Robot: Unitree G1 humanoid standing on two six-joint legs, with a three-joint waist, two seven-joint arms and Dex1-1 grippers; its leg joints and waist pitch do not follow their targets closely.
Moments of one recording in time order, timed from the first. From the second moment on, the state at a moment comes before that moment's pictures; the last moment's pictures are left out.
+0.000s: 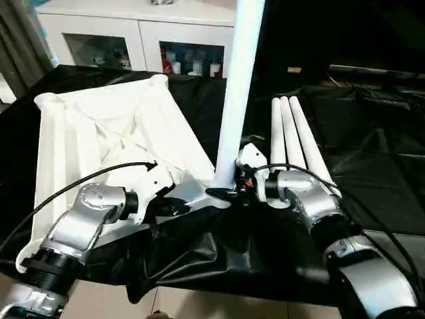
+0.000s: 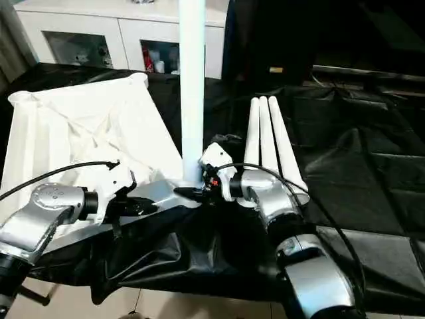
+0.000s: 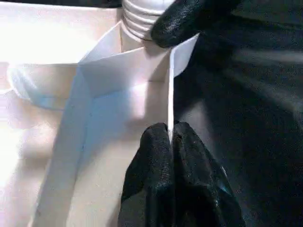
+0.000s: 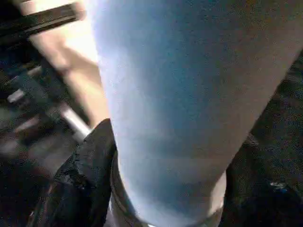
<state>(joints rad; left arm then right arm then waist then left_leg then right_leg) -0.41 0.48 -0.22 0.24 -0.08 0.41 -0.98 -0.74 -0.10 0.11 0.97 0.02 -0.07 0.92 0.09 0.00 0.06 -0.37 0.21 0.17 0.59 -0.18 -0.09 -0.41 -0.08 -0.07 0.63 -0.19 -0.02</state>
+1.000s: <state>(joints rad) -0.72 0.14 -0.10 0.76 0.01 0.10 -0.41 -0.74 0.06 0.01 0.92 0.02 -0.16 0.35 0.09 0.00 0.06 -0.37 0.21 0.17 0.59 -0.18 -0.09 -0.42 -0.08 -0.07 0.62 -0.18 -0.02</state>
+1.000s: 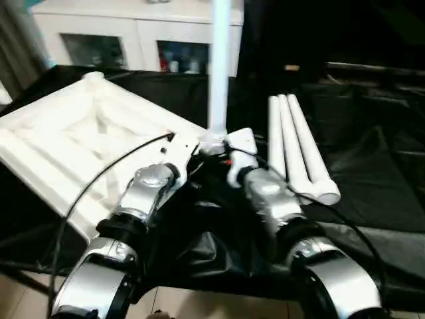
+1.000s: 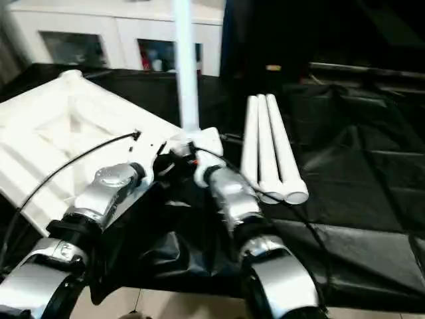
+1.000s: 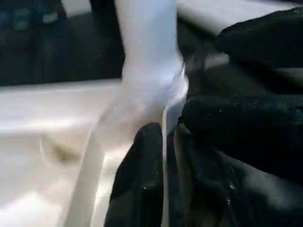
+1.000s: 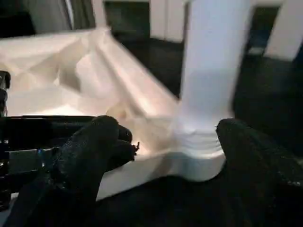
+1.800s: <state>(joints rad) -0.18 0.31 0.20 -0.30 0.24 0.61 -0.16 -0.58 0.03 0.11 0.59 0.00 0.09 0.39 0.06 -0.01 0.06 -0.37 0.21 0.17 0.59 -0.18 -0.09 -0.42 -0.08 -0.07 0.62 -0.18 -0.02</state>
